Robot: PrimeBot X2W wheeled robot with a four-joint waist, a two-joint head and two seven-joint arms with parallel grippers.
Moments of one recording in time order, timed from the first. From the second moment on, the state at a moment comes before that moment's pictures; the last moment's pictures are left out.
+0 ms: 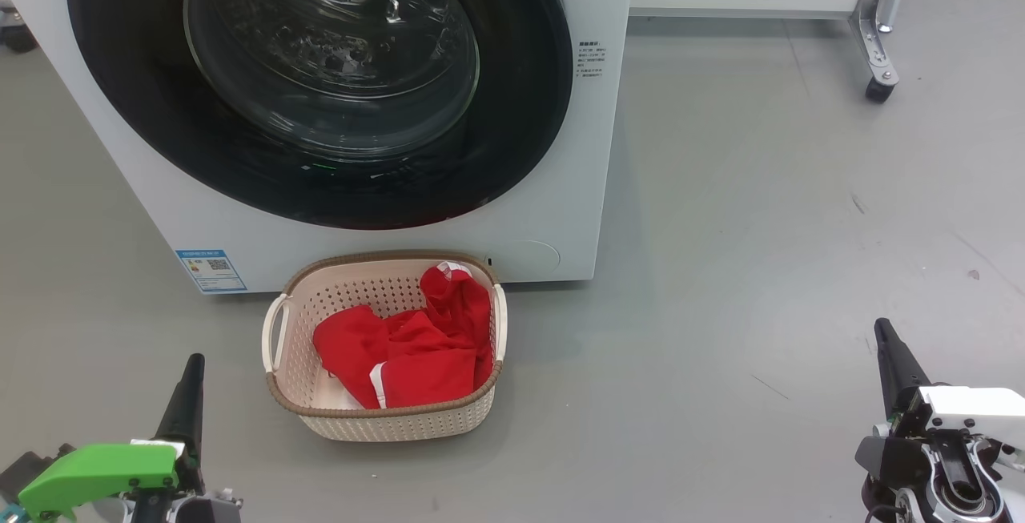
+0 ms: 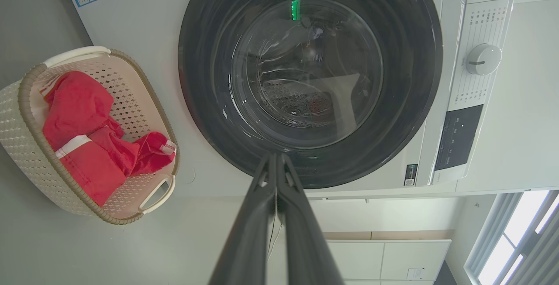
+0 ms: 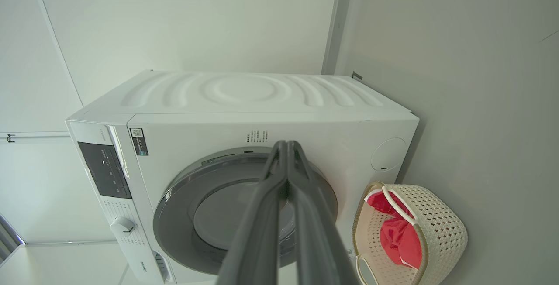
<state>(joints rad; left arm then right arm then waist) -0.06 0.04 0.07 0.28 -1.61 -0.12 0.10 -0.06 -0.04 -0.14 0.28 1.60 0.12 0.11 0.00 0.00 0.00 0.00</state>
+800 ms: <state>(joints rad) -0.06 0.04 0.07 0.28 -1.61 -0.12 0.10 -0.06 -0.04 -0.14 0.28 1.60 0.12 0.11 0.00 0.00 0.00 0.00</state>
